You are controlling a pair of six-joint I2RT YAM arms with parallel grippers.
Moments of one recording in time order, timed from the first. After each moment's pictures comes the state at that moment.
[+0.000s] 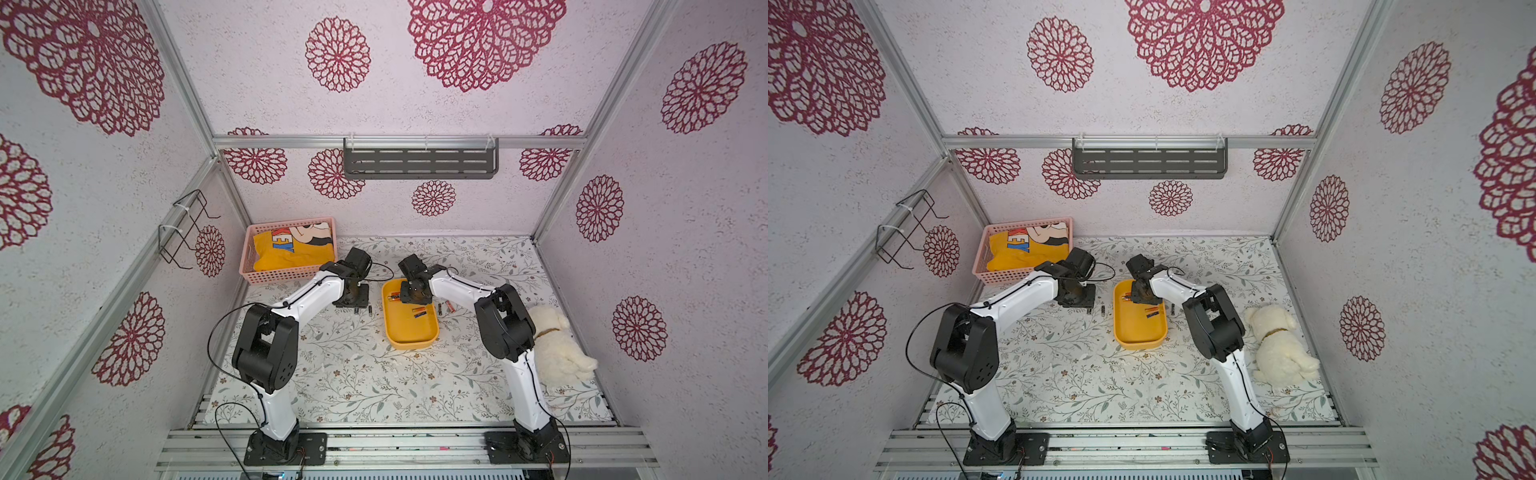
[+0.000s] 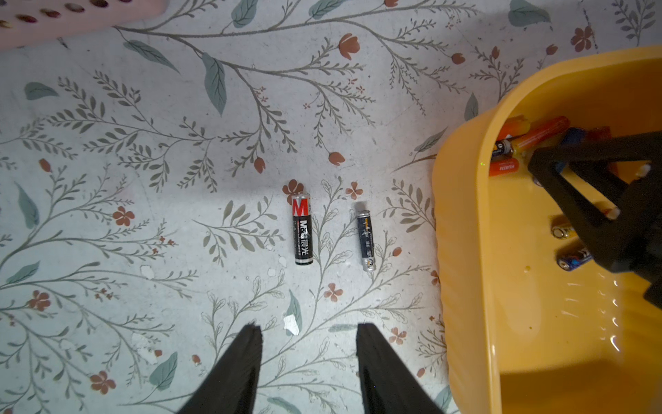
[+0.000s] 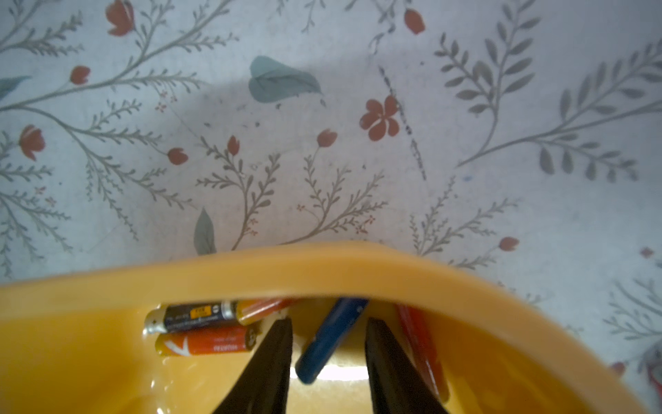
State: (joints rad) left arm -0.44 1.85 1.44 -0.81 -0.13 -0.38; right arm 0.62 2.24 1.73 -0.63 0.14 0.63
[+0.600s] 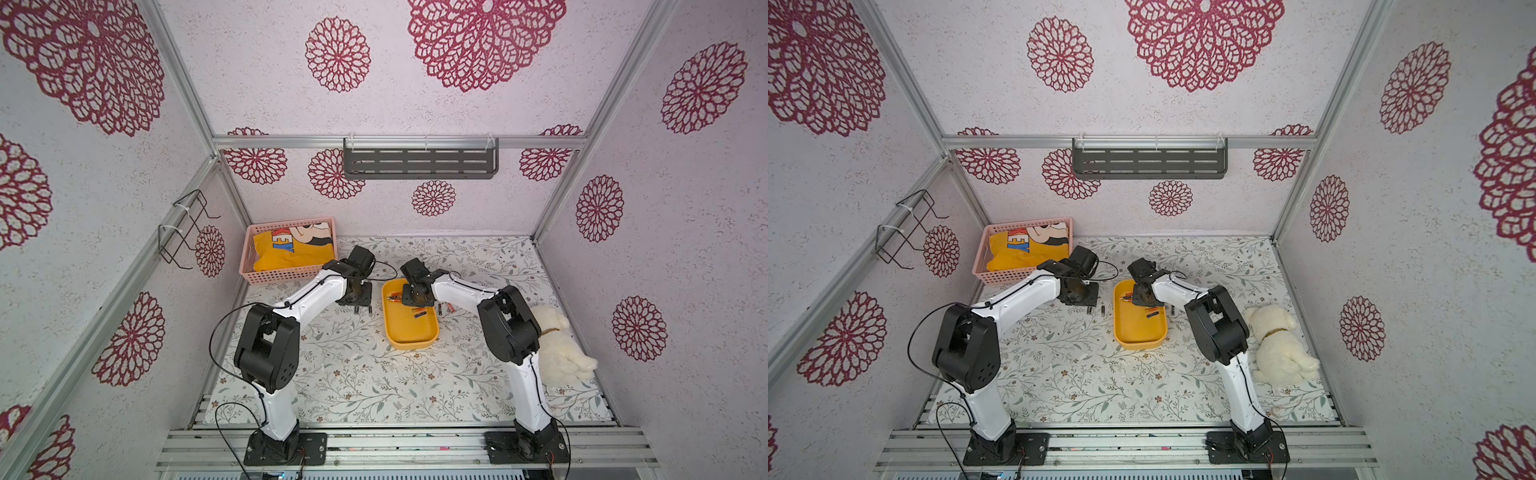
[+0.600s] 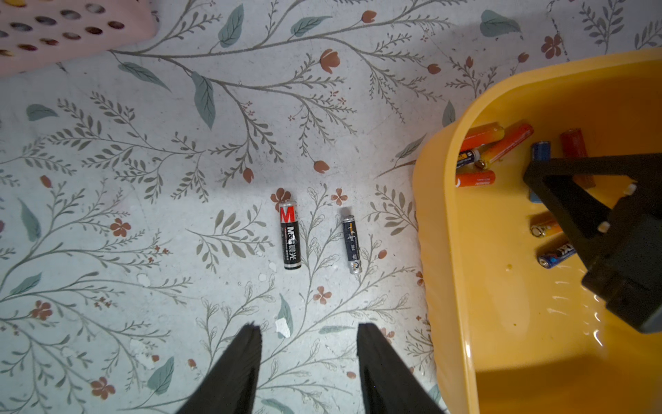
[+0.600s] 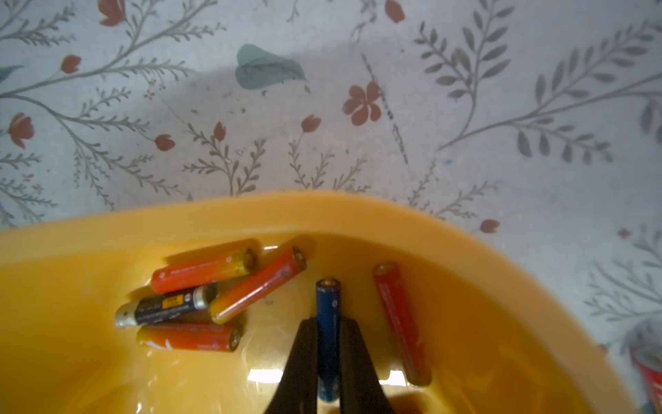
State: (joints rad) left arm -0.46 1.85 1.47 -0.81 -0.14 -0.37; right arm 0.62 2.17 1.60 -0.55 0.15 0.63
